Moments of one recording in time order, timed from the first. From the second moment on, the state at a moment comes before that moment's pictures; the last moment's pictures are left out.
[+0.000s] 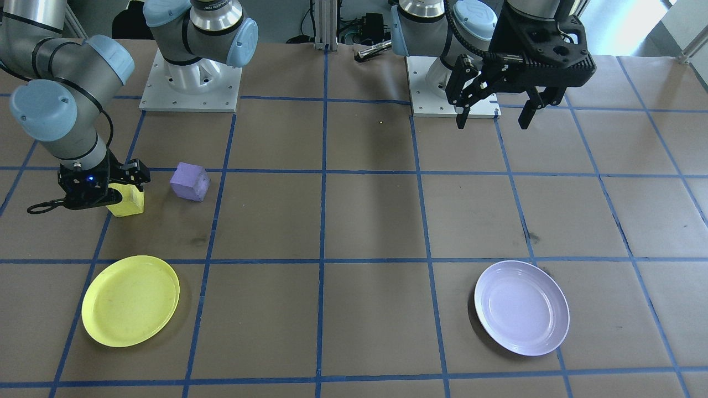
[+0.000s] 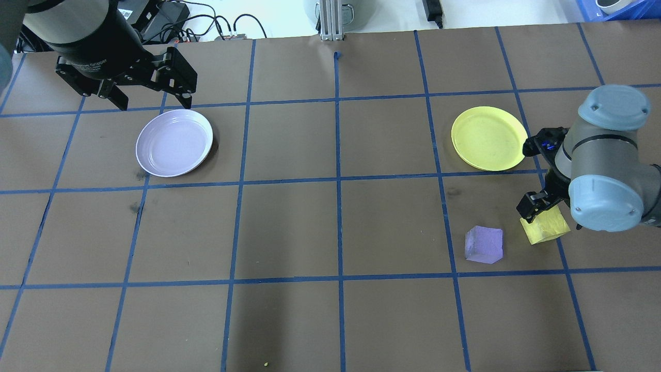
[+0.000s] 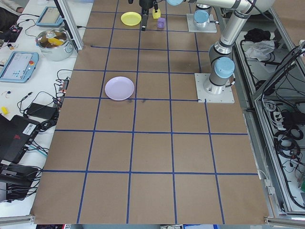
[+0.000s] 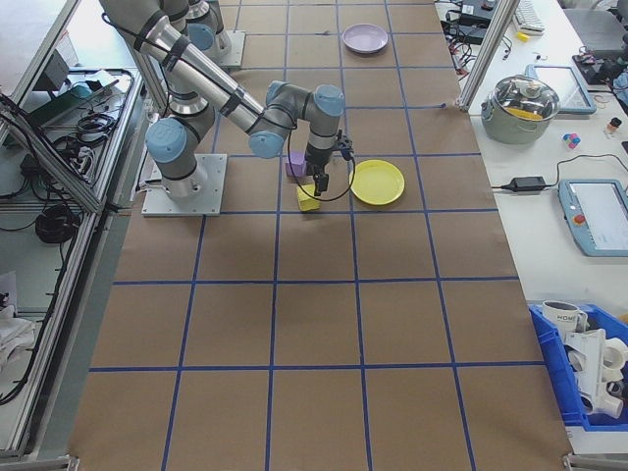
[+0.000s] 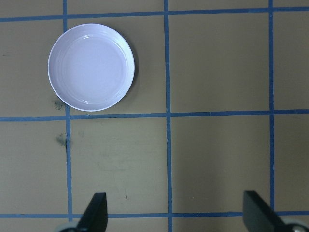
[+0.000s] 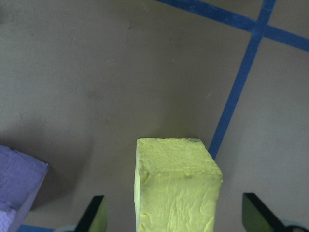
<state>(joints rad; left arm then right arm) -1.58 -1.50 -1.53 -1.54 1.60 0.00 1.22 -1.49 2.17 -2.19 -1.75 -0.62</state>
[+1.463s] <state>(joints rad) -1.58 -1.47 -1.59 -1.53 1.60 0.00 1.18 -1.38 1.96 -2.04 -1.67 -0.58</state>
